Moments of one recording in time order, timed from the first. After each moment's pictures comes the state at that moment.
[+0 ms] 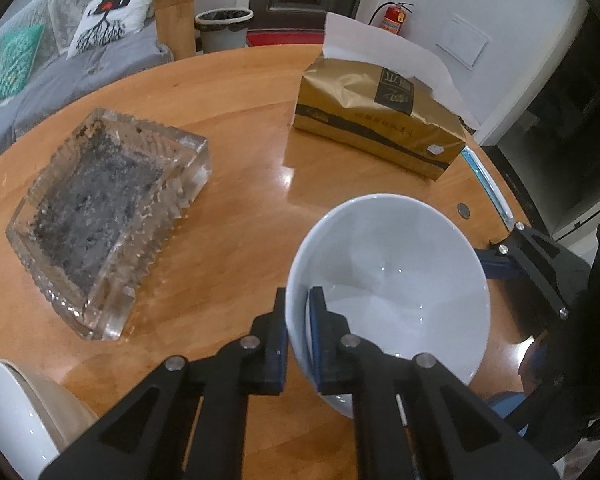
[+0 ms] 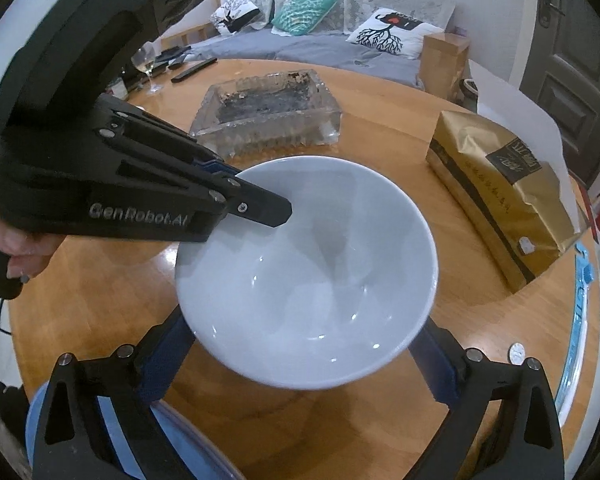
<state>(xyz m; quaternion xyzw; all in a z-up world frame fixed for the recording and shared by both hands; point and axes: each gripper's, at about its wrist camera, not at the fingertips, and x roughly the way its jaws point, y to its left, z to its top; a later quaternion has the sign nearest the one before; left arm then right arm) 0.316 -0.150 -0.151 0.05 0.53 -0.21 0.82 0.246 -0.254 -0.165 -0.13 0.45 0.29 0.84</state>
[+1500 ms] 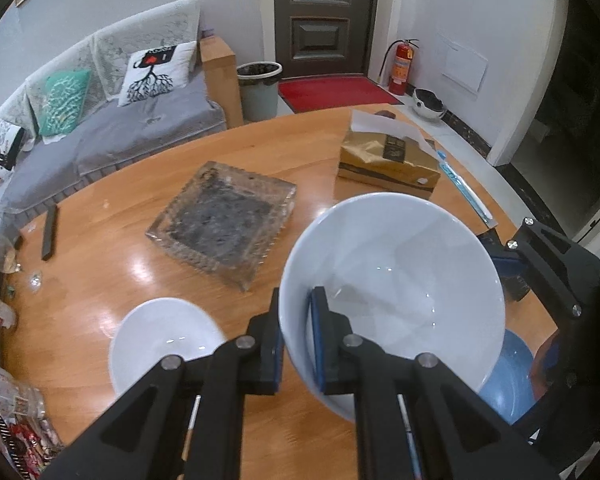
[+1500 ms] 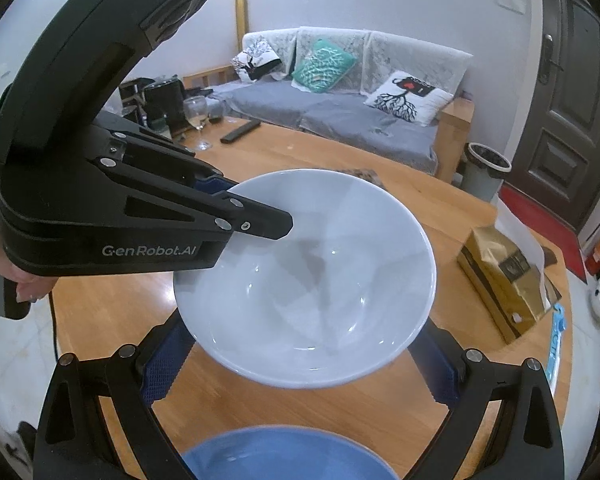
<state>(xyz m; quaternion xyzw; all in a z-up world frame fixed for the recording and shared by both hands) 0.232 -0.071 -0.041 0.08 0.46 -0.17 0.87 0.172 -0.178 -0.070 -0.13 0.36 0.30 0.87</state>
